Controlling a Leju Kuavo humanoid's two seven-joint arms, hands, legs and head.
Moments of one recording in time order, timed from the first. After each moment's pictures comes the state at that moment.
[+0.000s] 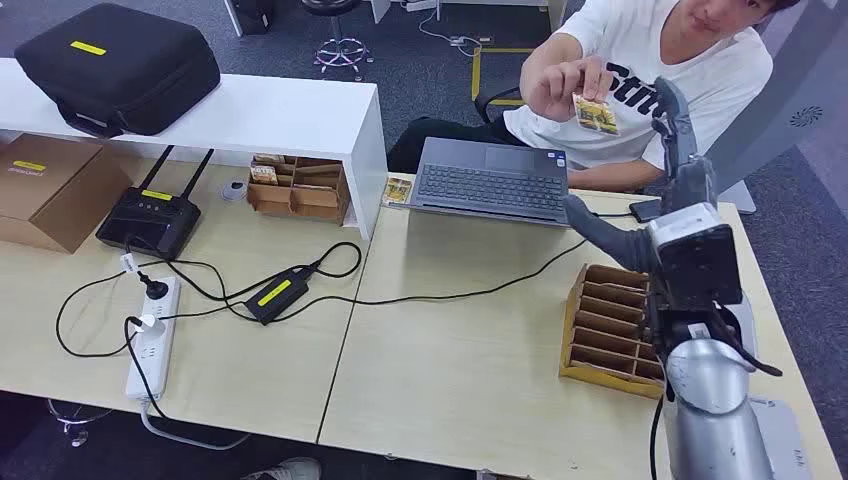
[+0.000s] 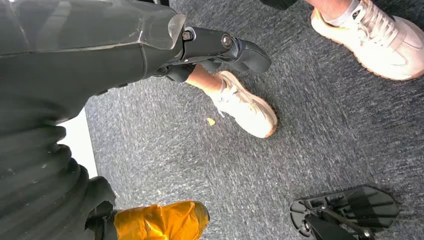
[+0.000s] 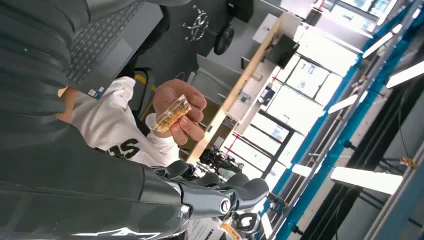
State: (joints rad) left arm -0.03 0.01 0.28 -0.21 -0.75 0.00 0.17; right arm -0.49 -0.11 0.22 -1.70 0.30 -0.08 -0.06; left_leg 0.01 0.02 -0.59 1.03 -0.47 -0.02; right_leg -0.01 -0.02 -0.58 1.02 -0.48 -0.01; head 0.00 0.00
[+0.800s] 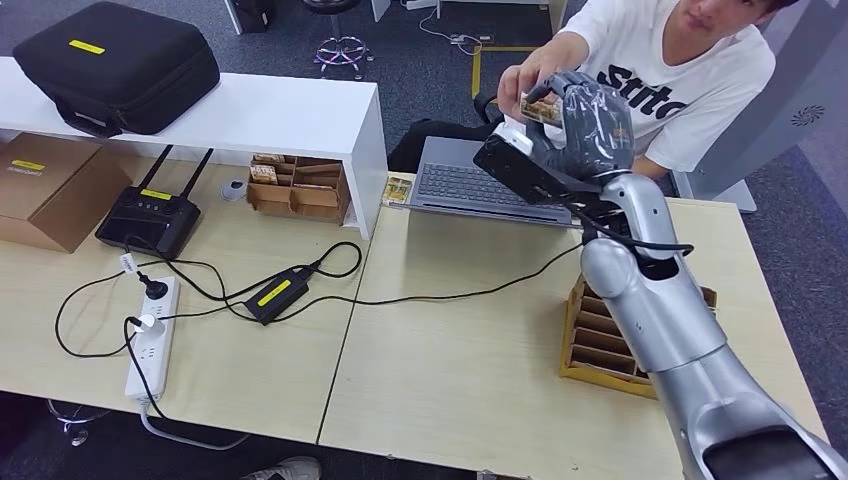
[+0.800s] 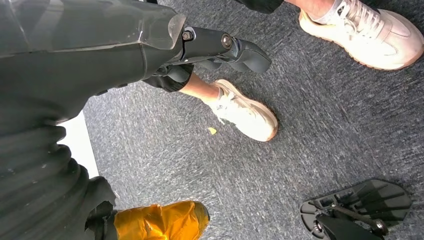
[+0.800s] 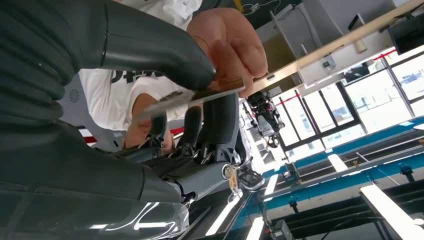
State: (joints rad) left arm -0.04 0.00 0.26 -0.21 -0.84 -0.03 0.17; right arm -0.85 -0.11 0.48 -1.19 0.76 -0.23 0.10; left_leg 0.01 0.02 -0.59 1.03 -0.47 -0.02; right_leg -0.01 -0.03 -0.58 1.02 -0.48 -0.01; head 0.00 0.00
